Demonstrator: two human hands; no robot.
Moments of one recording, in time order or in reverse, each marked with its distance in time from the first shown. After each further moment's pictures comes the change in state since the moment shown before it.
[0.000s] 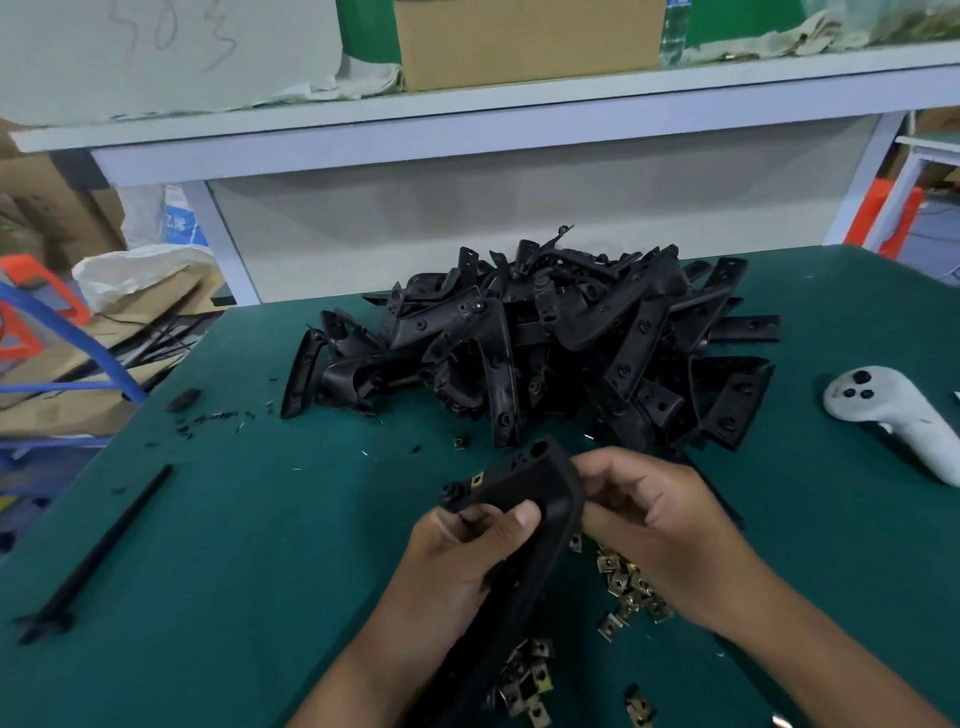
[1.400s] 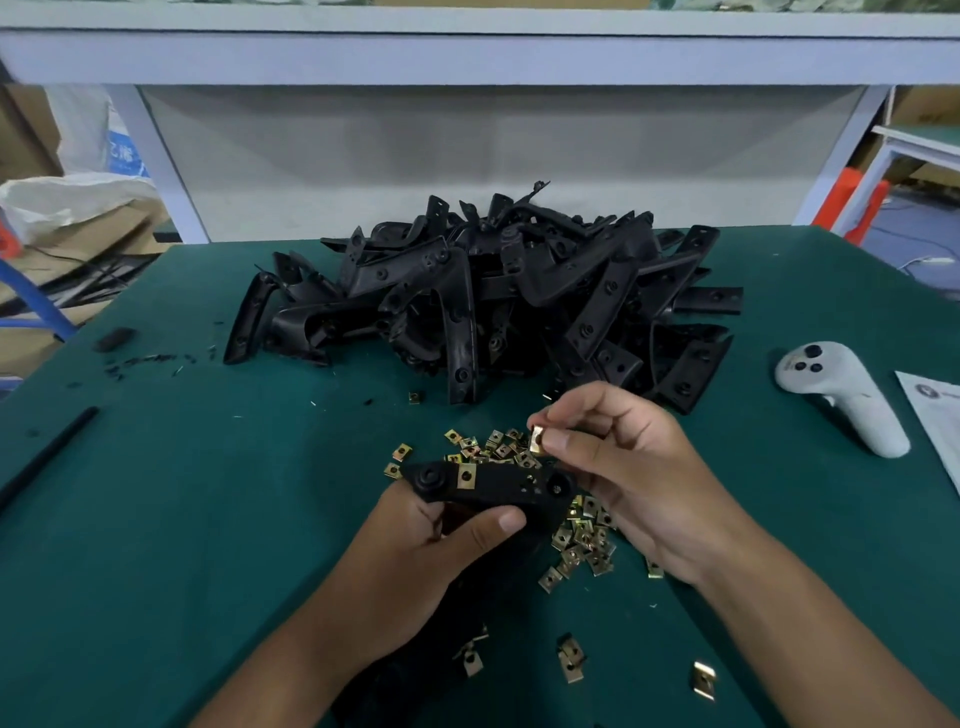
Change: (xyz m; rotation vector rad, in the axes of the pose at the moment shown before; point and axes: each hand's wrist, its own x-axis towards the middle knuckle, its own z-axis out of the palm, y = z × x) left_hand -0.005 -0.015 0.004 0.363 -0.200 0.270; right_hand 0.003 -0.018 -0.015 0.540 0.046 0.210
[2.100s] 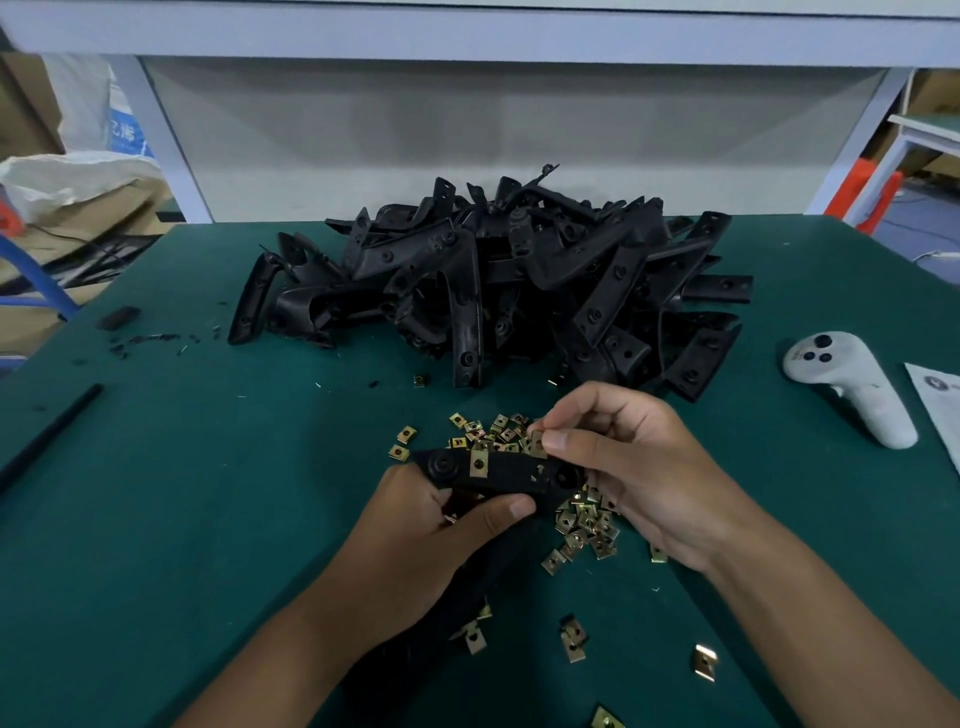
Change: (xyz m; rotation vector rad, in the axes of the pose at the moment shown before) left_hand -0.004 -0.003 0.000 0.155 0.043 -0.005; right_hand -0.002 -0.002 0.003 -0.088 -0.013 0.087
